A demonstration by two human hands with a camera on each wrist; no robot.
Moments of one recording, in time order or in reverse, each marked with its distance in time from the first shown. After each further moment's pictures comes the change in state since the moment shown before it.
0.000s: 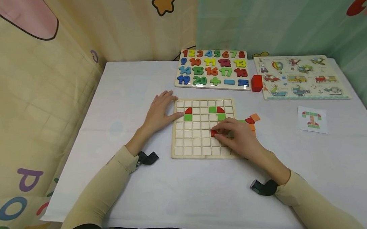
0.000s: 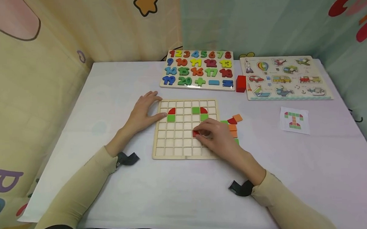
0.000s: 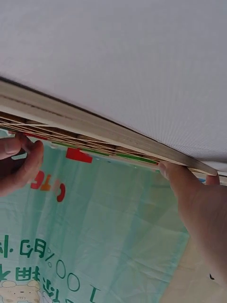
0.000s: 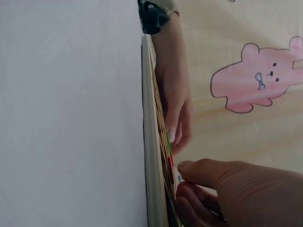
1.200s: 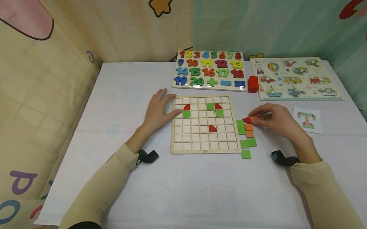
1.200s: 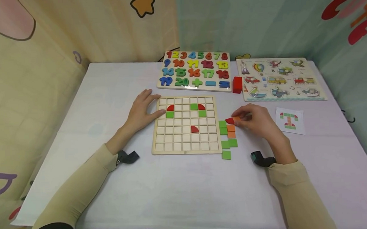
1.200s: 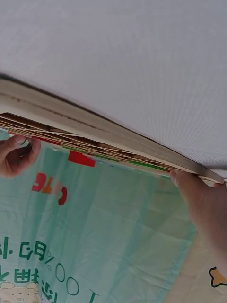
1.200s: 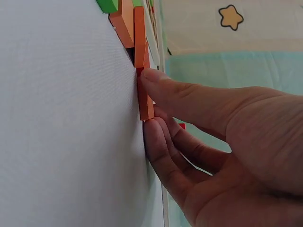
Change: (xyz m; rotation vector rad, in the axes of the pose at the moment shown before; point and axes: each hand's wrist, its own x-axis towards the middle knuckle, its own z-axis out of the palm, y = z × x) left_hand 0.007 0.002 0.006 0.002 0.060 -0.030; right_hand -0.007 0.074 -0.102 -0.099 -0.167 0.423
